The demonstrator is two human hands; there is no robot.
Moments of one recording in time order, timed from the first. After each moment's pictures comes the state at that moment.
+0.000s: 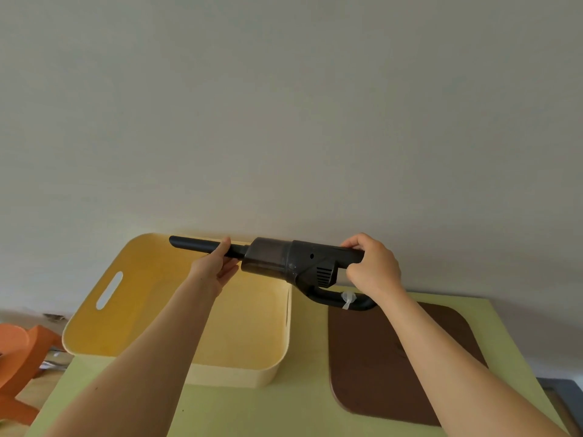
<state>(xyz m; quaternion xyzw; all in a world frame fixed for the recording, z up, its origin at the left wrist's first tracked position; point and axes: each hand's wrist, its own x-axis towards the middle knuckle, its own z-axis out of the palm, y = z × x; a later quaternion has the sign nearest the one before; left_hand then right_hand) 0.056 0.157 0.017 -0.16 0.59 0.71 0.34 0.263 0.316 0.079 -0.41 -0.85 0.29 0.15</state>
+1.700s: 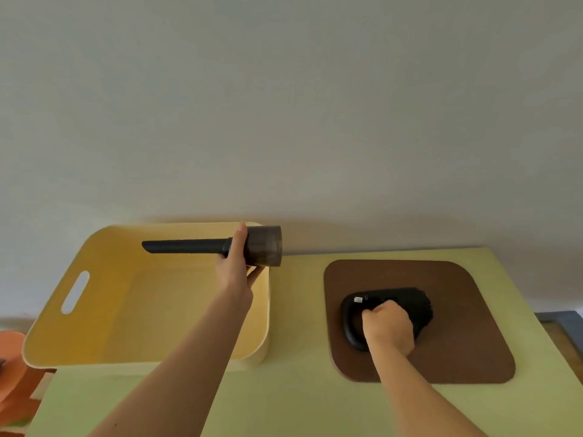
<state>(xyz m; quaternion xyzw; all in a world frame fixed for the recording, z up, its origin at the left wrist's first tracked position) 0.133 0.210 -0.009 -0.14 0.56 0.75 0.32 0.335 0.322 -0.090 -0.72 -0.62 0.30 0.06</state>
